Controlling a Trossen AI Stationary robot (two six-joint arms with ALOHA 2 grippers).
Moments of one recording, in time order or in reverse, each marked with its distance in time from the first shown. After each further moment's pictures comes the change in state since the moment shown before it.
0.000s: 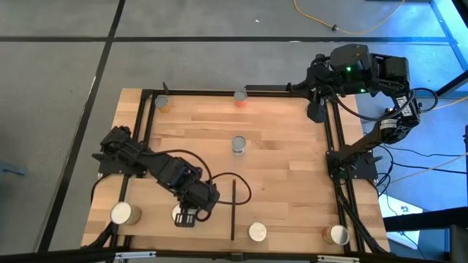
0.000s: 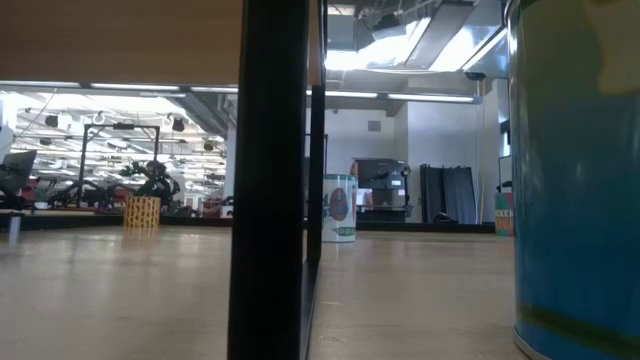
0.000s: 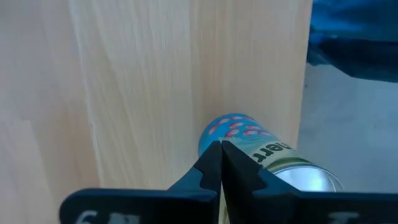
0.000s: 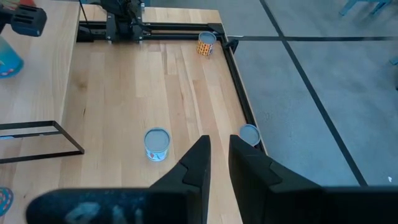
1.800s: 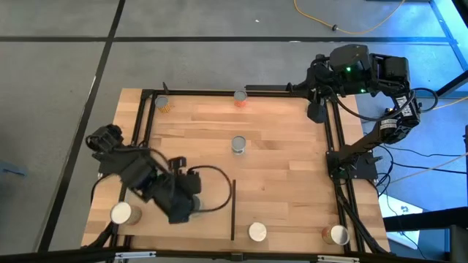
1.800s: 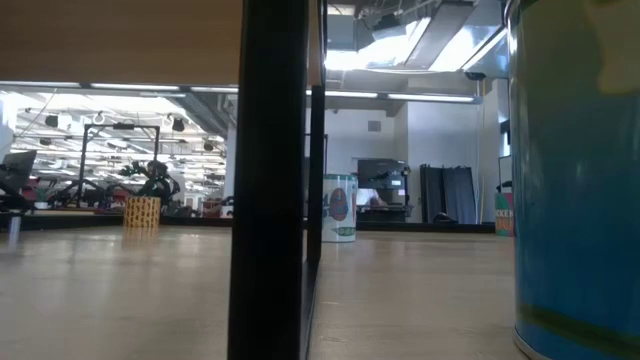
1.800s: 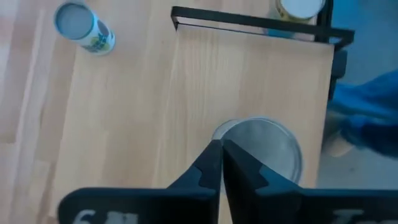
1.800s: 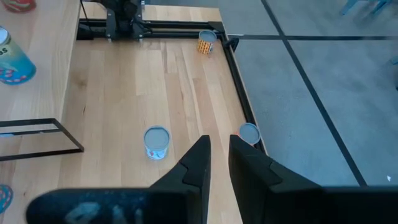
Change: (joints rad) left arm -0.134 -0.084 0.108 -0.075 -0.412 -0.222; right arm 0.000 0.000 0.000 -0.006 0.000 -0.005
